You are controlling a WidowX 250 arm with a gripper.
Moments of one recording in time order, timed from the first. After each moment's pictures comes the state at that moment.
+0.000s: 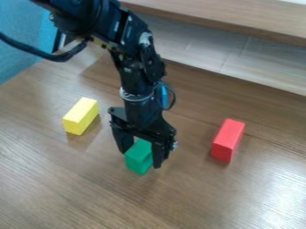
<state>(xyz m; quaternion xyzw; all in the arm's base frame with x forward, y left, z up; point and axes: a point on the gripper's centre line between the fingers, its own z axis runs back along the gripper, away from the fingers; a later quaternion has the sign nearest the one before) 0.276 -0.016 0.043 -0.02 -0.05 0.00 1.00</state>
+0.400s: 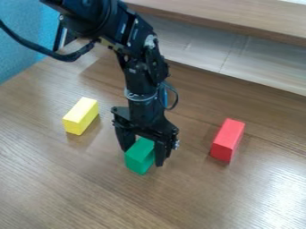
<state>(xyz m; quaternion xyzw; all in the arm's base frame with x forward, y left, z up) 0.284 -0.014 0.038 -0.01 -0.05 0.01 1.00</state>
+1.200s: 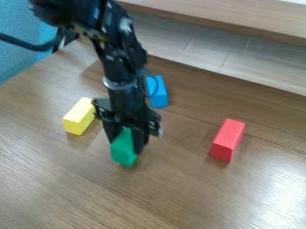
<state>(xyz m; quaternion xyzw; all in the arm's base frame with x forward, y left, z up) 0.276 0.017 0.057 -0.01 -0.06 0.06 1.00</state>
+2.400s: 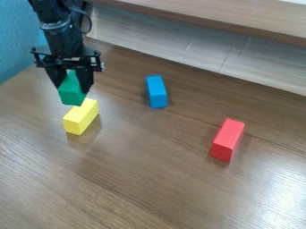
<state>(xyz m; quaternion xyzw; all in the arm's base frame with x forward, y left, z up) 0.292 0.125 0.097 0.00 -0.10 0.18 0.98</state>
